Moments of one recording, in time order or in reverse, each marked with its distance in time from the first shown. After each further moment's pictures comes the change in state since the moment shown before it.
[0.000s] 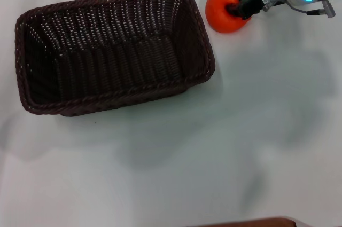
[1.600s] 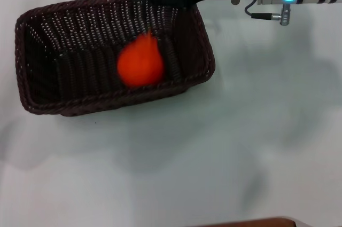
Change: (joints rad) left arm 0.023 -0.001 0.000 -0.025 0.007 0.047 0.000; right arm -0.079 0.001 -0.079 0.012 0.828 0.473 -0.370
